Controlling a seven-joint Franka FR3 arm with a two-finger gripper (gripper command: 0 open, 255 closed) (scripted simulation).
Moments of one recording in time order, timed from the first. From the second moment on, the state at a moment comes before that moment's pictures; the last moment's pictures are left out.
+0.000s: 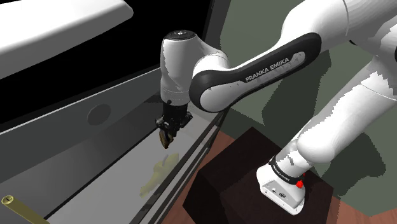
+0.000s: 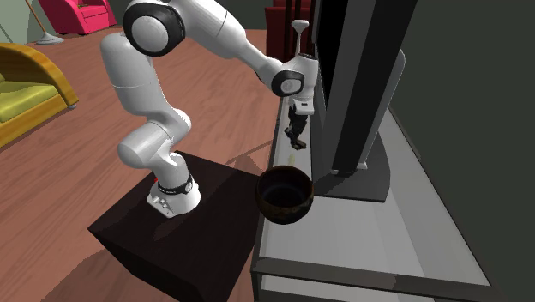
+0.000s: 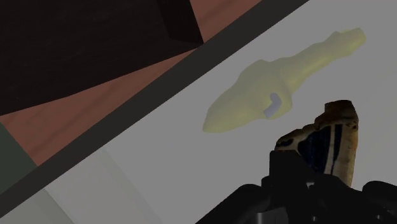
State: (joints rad) arm -0.03 0.00 0.77 -2.28 -0.04 2.20 1.07
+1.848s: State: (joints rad) arm -0.02 0.11 0.75 -2.23 -0.10 2.26 1.31
